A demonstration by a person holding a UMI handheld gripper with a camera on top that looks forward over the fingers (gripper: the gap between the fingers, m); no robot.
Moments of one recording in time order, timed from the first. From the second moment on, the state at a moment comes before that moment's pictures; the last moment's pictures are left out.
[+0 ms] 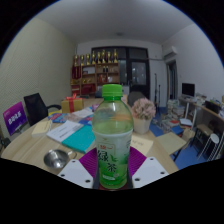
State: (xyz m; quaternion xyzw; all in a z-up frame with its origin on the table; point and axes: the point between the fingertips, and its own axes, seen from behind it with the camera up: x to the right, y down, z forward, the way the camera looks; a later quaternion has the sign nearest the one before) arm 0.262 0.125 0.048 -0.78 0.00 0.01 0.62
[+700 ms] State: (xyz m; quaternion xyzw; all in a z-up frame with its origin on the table) arm 0.212 -0.030 0.078 -0.83 0.07 -0.06 0.55
